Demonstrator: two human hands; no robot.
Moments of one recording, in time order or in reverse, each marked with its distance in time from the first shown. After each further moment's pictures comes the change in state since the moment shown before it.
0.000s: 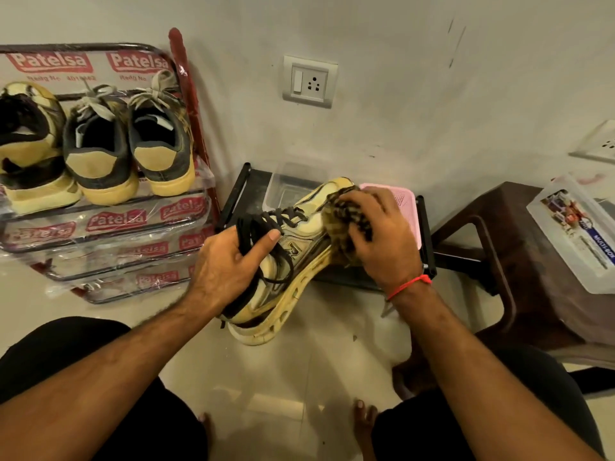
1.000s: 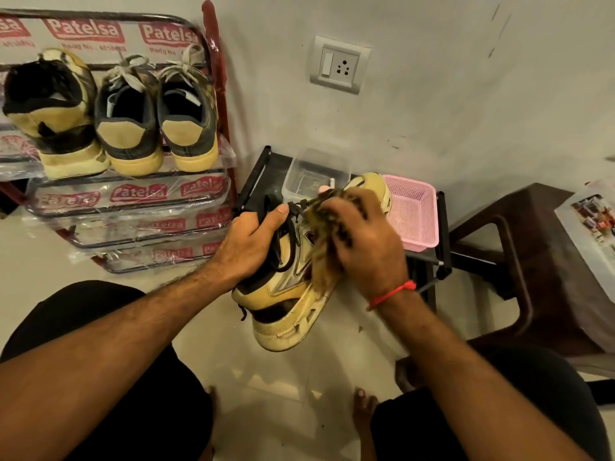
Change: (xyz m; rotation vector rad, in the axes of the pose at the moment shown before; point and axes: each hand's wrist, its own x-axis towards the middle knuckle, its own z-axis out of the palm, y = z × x) left_hand 0.002 0.005 -0.001 -0.251 -0.110 -0.165; right_hand -0.014 -0.044 0.021 -0.044 -0.007 -0.182
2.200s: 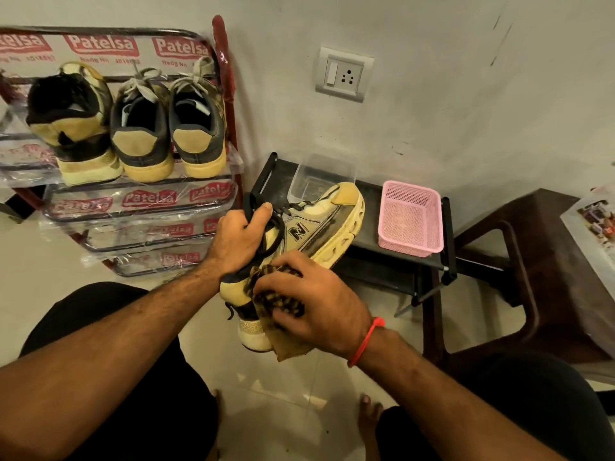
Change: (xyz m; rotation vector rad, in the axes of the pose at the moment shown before) left_hand 0.018 -0.013 -0.018 0.148 0.152 -0.031; right_hand -0.027 -0.059 0.002 0.389 -0.446 -0.169
